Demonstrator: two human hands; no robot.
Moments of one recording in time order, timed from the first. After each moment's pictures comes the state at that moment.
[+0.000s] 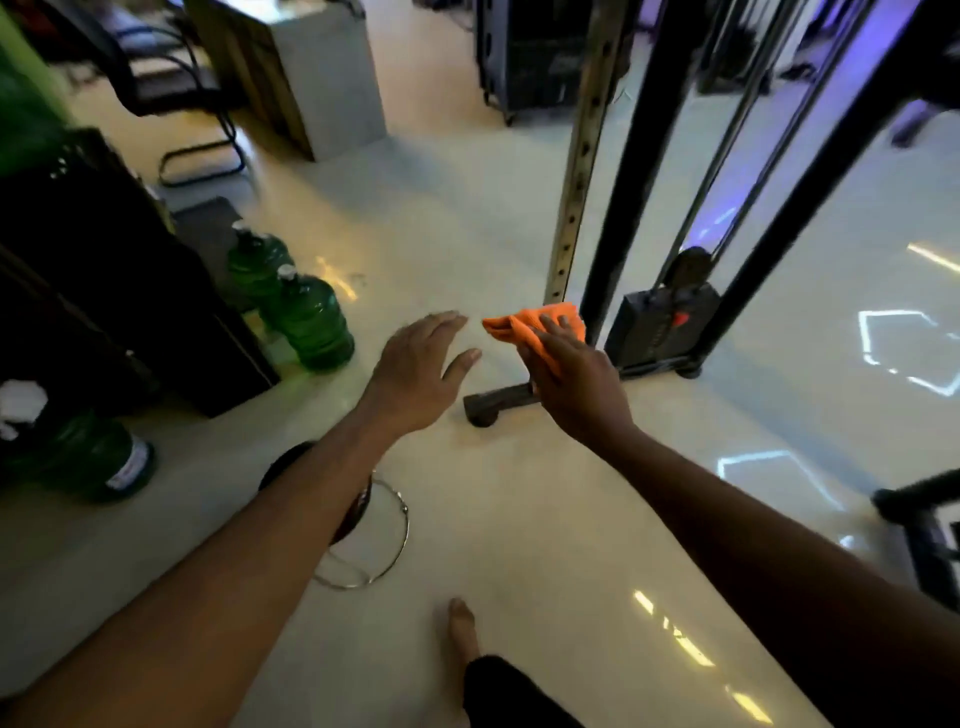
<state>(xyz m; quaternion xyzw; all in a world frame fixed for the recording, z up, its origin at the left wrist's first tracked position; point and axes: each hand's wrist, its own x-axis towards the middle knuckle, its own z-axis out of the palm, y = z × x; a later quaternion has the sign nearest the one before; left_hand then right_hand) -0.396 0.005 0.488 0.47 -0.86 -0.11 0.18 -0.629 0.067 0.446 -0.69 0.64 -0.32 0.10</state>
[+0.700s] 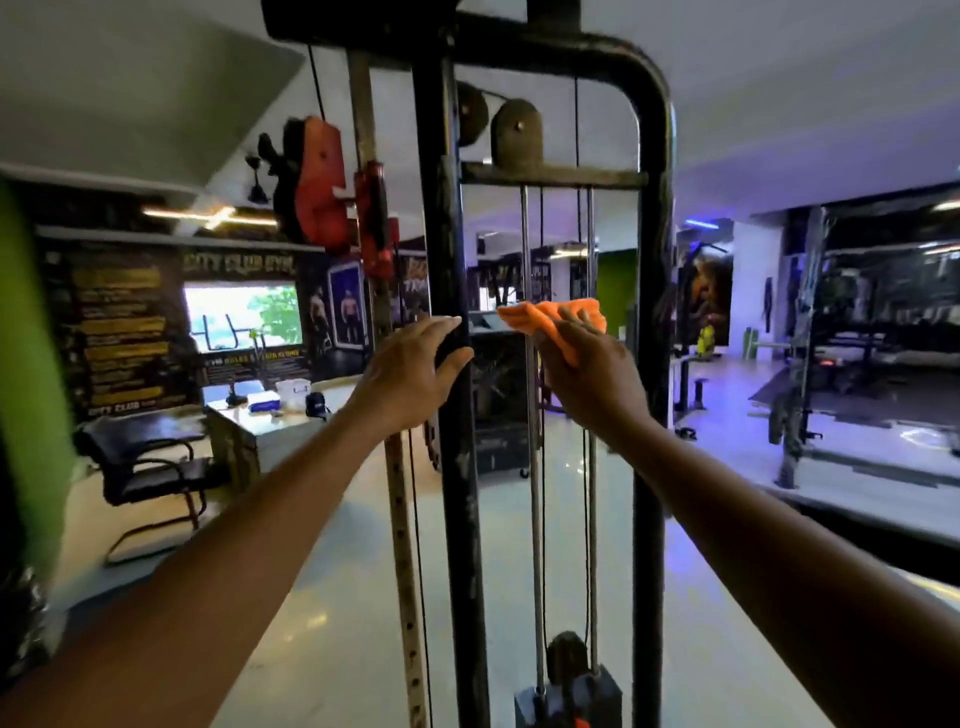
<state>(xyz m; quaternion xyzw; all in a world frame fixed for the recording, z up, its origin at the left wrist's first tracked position) -0.792 -0.044 0.955 0.34 -0.84 0.08 0.41 -1.034 0.040 0.933 -0.65 0.52 -0.52 -0.18</state>
